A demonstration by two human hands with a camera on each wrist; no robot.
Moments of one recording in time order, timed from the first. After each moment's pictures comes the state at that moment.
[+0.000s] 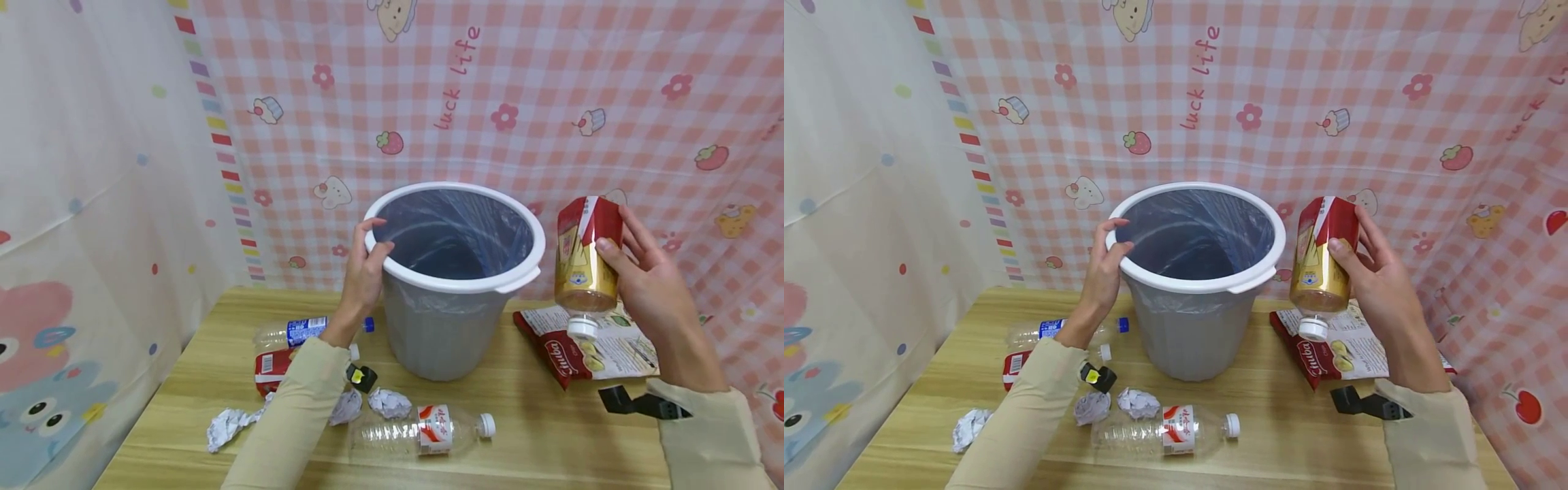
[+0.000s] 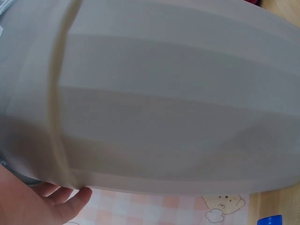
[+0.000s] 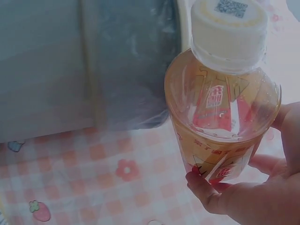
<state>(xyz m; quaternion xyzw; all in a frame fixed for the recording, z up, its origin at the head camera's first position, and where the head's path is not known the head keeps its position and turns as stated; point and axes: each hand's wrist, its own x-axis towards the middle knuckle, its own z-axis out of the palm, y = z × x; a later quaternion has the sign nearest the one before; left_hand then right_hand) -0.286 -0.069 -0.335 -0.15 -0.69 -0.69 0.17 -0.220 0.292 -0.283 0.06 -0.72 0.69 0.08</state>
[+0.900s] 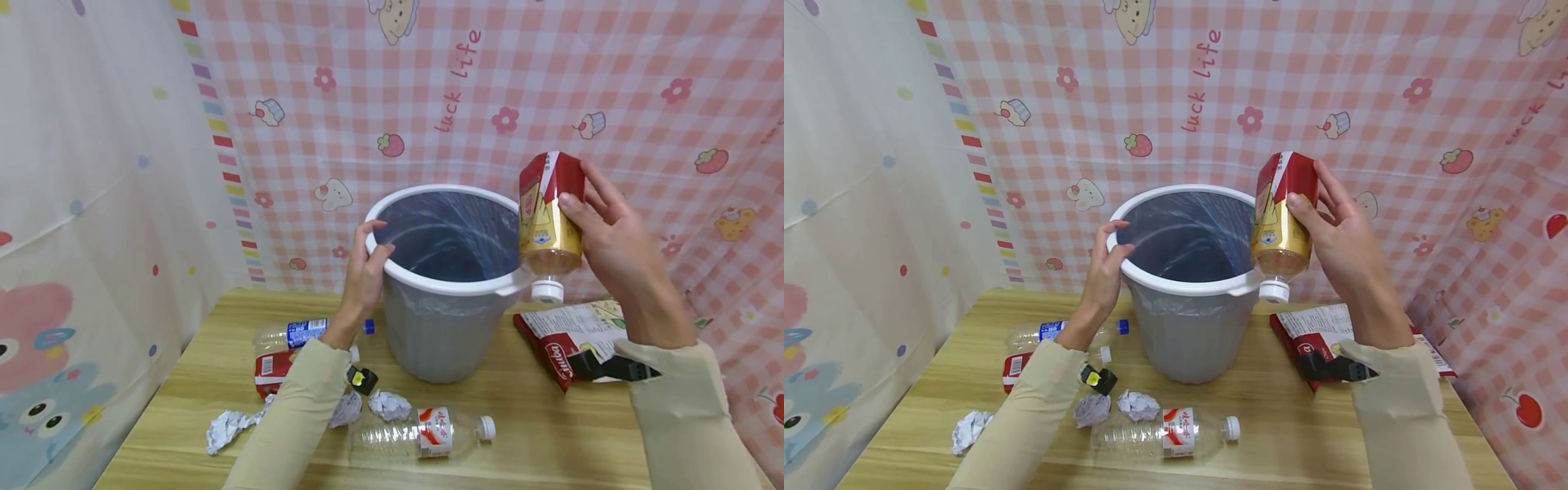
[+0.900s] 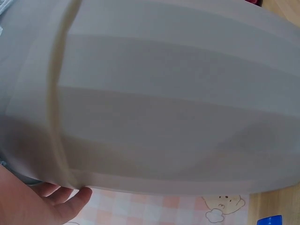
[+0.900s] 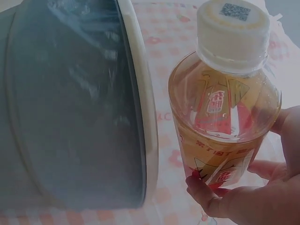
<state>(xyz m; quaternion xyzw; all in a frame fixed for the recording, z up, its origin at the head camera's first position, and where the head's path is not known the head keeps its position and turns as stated) -0.285 -0.070 -0.335 -0.16 -0.68 -0.70 0.17 -0.233 0.236 -0.229 0.09 -0.71 0.69 0.08</state>
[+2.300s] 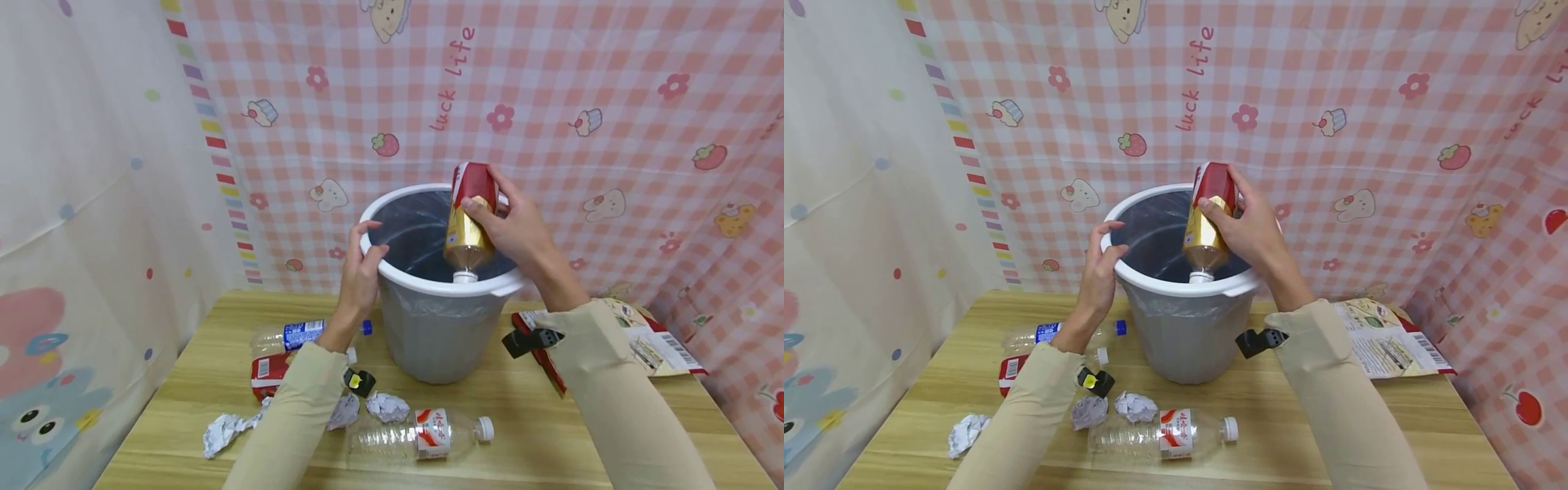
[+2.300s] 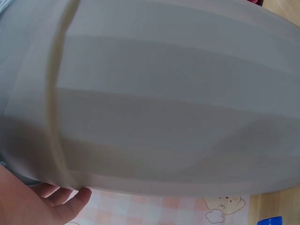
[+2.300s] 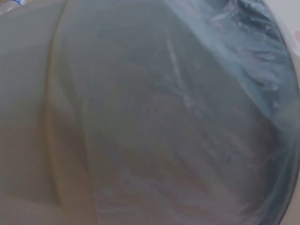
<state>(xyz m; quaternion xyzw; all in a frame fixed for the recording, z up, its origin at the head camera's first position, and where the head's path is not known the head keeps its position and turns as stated) -0.284 -0.068 -0.336 -0.15 -0.68 -0.69 0.17 -0.285 0.165 -0.242 0.09 -0.82 0.56 0.07</state>
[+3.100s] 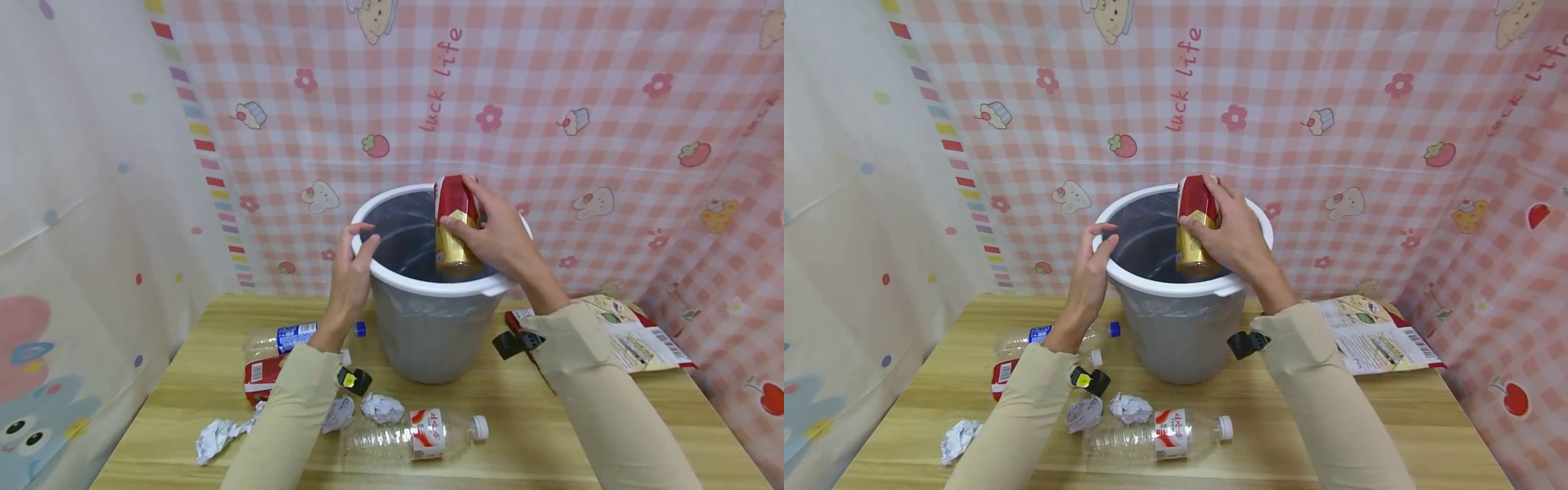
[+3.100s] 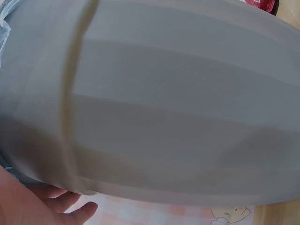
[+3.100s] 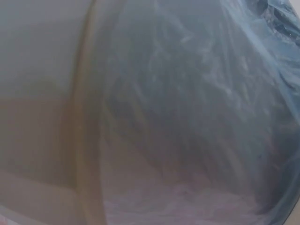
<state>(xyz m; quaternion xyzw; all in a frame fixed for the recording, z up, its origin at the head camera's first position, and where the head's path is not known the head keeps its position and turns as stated) -0.281 -0.066 -0.328 -0.10 -0.71 -0.67 0.18 -0.285 0.160 -0.250 0.11 -0.91 0.39 0.11</state>
